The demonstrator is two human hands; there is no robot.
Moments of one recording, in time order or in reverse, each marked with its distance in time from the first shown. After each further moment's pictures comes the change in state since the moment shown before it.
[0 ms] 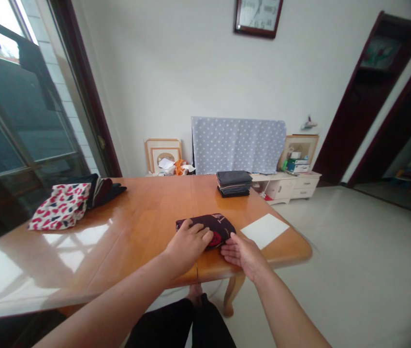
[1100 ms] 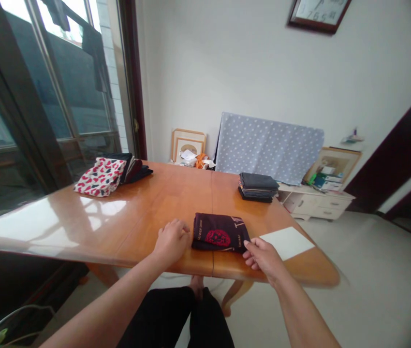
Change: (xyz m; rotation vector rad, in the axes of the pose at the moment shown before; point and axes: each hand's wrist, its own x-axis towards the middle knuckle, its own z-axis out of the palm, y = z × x) left_hand -0.085 -0.039 0.038 -0.444 0.173 -0.839; right_hand 0.004 -0.003 -0.009 -0.550 0.014 -0.231
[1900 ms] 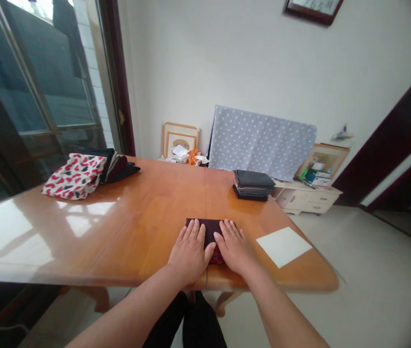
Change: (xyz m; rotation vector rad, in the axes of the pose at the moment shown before) left_hand 0.011 0.048 0.063 0.202 -0.080 0.213; right_hand 0.049 -0.014 0.061 -0.692 -0.048 -0.416
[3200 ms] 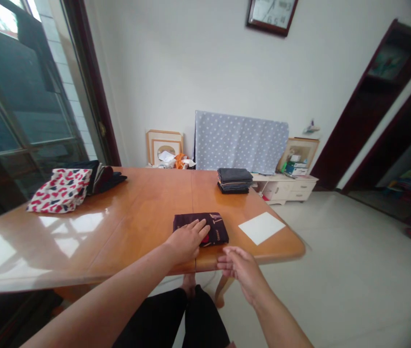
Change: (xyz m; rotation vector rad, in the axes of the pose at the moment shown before) left_hand 0.015 0.012 -0.031 0.130 -0.211 0.514; right_hand -0.119 -0.003 -0.020 1.147 0.135 0.508
